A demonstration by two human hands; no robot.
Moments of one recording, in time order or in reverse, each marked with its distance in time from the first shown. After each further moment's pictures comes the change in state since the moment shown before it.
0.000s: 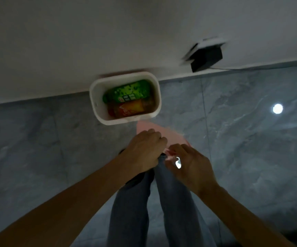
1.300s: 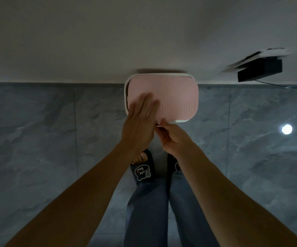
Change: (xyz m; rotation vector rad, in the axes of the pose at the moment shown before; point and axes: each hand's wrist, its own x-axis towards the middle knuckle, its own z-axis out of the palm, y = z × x) left_hand -0.015 -0.121 0.049 -0.137 0.463 -0.389; right_hand 0.150 -0.115 0.049 1.904 -0.117 0.972
